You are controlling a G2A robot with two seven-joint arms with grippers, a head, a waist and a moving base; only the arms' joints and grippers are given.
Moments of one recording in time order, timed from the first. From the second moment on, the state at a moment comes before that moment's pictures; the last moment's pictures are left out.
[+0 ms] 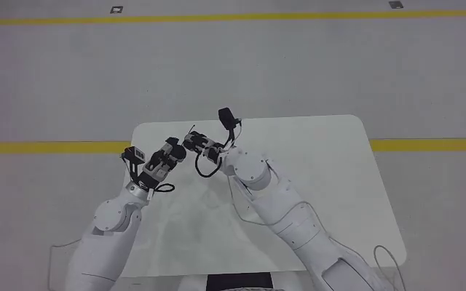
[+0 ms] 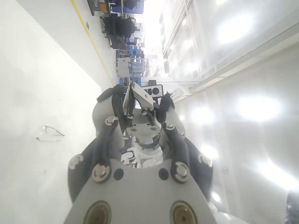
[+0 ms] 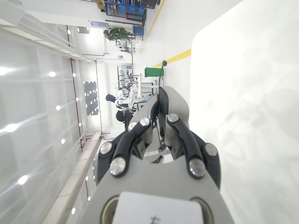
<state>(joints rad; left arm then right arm) 1.60 -1.16 -1.45 -1.58 -0.53 -0.31 -0.53 -1.07 -1.63 0.92 -1.32 -0.10 0.26 0.38</state>
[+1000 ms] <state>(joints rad) 1.63 -1.15 -1.47 -1.59 -0.55 -0.31 -0.54 -1.10 -1.63 0.91 -1.37 -0.11 0.27 0.39</state>
